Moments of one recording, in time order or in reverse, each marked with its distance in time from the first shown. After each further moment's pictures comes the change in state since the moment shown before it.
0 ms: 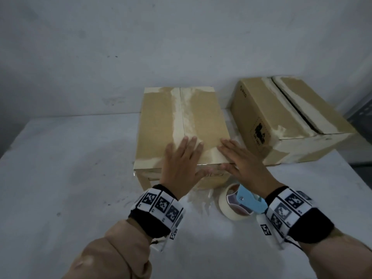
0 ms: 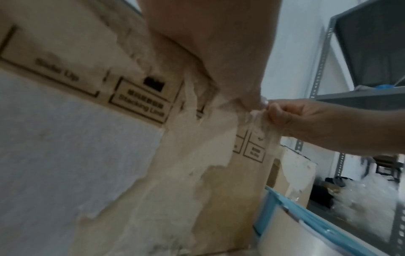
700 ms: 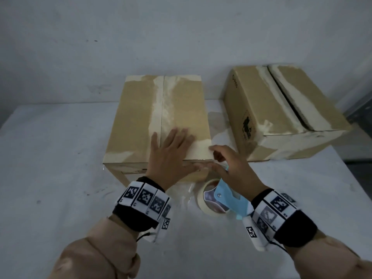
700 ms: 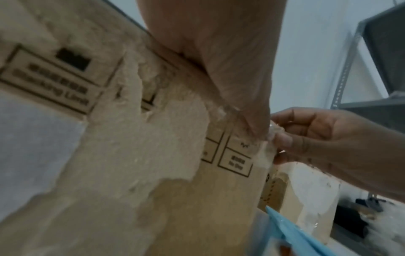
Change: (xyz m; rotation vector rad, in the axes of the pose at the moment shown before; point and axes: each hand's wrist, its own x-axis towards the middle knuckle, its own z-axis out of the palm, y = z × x) left_hand 0.024 0.036 -0.007 -0.061 -0.150 -0.133; right_hand -0.017 0.033 0.005 0.459 0.128 0.006
